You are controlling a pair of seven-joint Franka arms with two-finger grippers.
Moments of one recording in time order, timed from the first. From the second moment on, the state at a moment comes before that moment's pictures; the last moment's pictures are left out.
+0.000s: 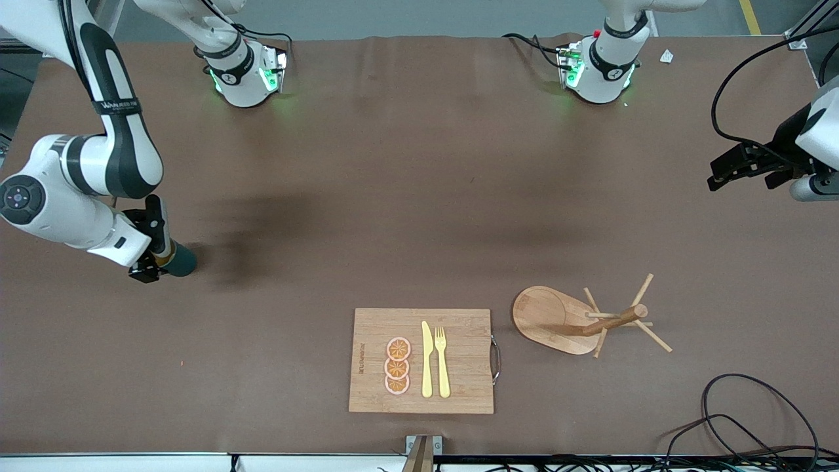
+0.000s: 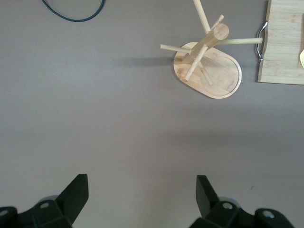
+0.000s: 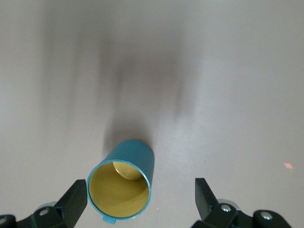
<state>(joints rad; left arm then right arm) -0.15 0.00 0.11 -1.60 -0.03 1.63 -0.07 -0.01 0.25 -0.07 -1.98 -0.04 2.17 -1.77</state>
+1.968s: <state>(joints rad) -0.15 0.01 0.11 -1.60 -0.01 1.64 -0.07 0.02 0.02 -0.09 -1.60 -0.04 1.52 -0.11</state>
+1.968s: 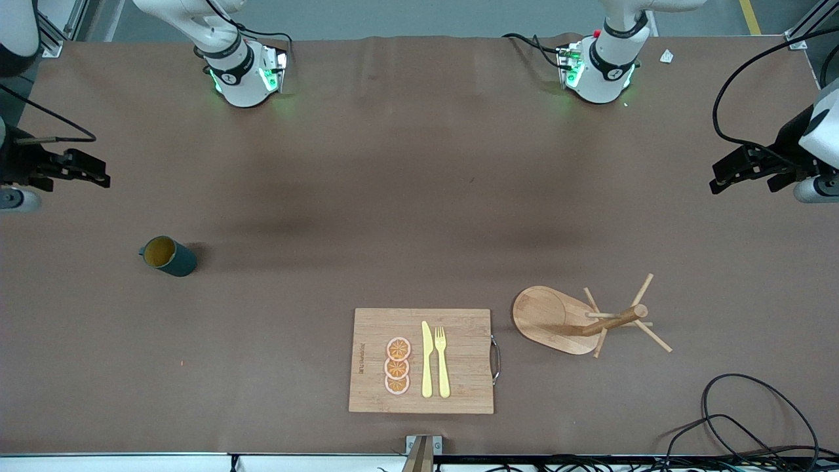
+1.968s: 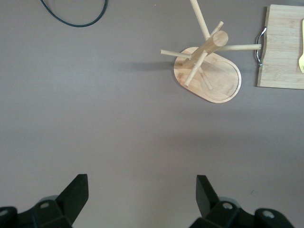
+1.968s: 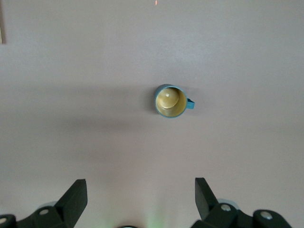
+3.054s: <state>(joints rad) -0.15 0.01 0.11 -1.59 0.03 1.64 -0.07 0.00 -0.07 -0.07 -1.58 -0.02 1.39 -0.03</state>
